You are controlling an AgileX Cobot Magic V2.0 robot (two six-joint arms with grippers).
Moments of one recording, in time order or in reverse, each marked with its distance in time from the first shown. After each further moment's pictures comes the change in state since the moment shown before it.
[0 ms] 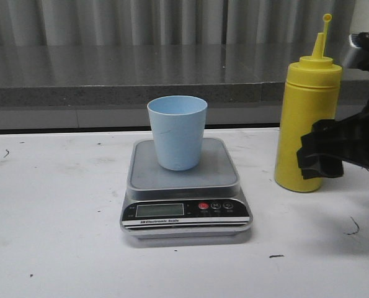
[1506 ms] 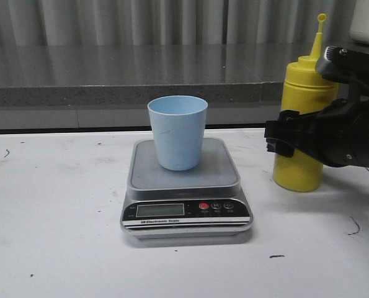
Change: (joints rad) left arm 0.000 0.000 0.000 0.000 0.000 0.000; right arm 0.002 0.339 -0.116 -0.068 -0.474 0.220
